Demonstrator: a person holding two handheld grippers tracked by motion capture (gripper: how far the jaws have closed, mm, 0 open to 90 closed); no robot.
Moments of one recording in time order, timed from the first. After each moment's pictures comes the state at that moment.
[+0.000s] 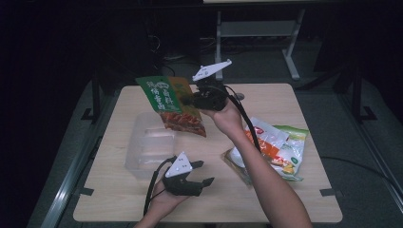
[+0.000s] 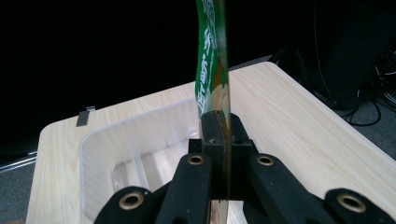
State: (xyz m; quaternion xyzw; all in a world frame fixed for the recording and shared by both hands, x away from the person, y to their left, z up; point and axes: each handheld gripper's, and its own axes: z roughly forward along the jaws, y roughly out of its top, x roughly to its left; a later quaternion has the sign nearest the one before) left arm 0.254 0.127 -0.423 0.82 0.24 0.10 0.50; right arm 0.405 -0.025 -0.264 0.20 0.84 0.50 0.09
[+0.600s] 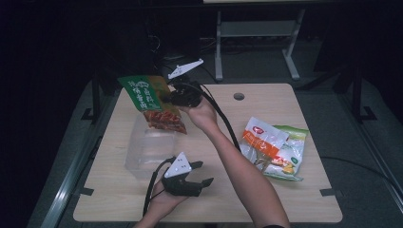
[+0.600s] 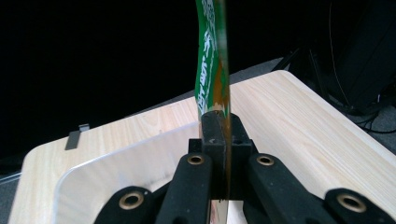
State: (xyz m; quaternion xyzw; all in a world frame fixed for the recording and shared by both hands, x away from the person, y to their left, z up) left arm 0.255 0.131 -0.423 0.83 0.23 0.11 0.50; right arm 0.438 0.037 -0.284 0.21 0.84 0.50 0.07
